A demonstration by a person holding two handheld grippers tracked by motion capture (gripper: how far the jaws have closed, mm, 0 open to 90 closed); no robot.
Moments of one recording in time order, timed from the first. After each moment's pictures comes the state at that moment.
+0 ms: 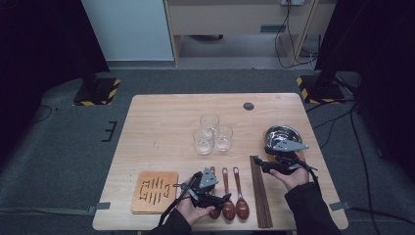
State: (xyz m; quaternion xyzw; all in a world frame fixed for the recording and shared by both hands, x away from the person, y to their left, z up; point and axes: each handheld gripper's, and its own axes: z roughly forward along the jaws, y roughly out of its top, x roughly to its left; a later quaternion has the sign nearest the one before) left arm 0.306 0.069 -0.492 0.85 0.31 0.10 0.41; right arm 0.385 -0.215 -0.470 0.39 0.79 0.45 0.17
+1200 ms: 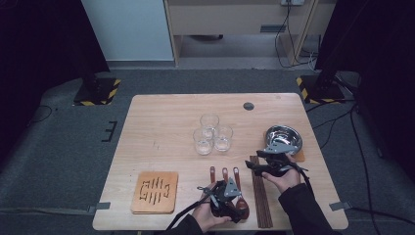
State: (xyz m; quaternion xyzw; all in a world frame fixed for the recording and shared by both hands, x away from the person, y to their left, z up) left arm 0.300 0.016 -0.517 0.90 0.23 0.05 0.37; right arm 0.385 -0.193 -0.480 0.38 0.81 0.43 0.15
